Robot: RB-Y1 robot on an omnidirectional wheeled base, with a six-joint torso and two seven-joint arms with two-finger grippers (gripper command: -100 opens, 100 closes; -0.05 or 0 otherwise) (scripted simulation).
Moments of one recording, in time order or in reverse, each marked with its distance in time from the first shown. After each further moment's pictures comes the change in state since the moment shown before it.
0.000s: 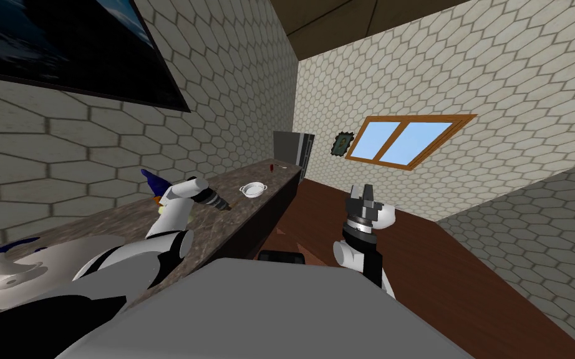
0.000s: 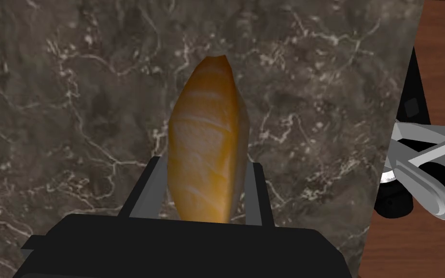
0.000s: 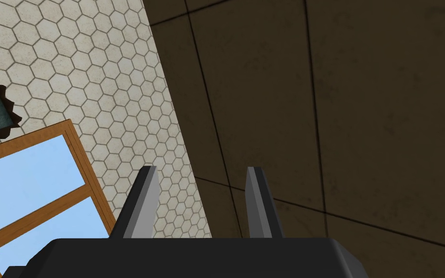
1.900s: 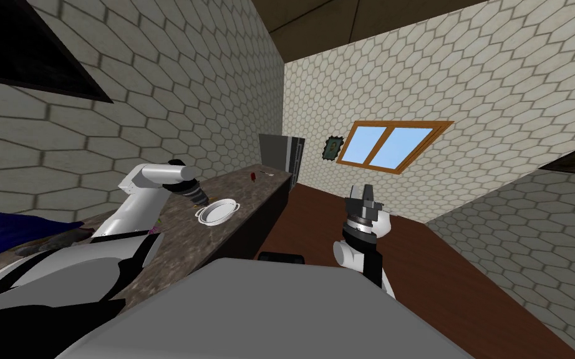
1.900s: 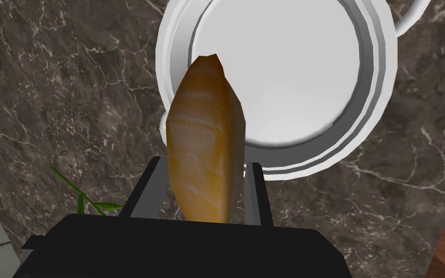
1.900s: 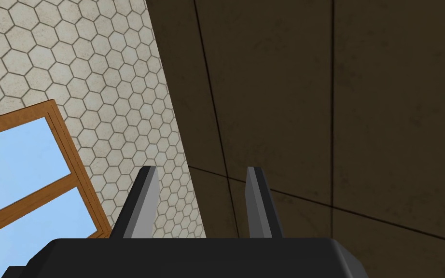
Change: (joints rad) left arm 0.057 0.237 -0.106 -0.257 -0.078 0.109 0.039; right arm 0.001 0.000 0.000 0.000 0.000 0.000 0.000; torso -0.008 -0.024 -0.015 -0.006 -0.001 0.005
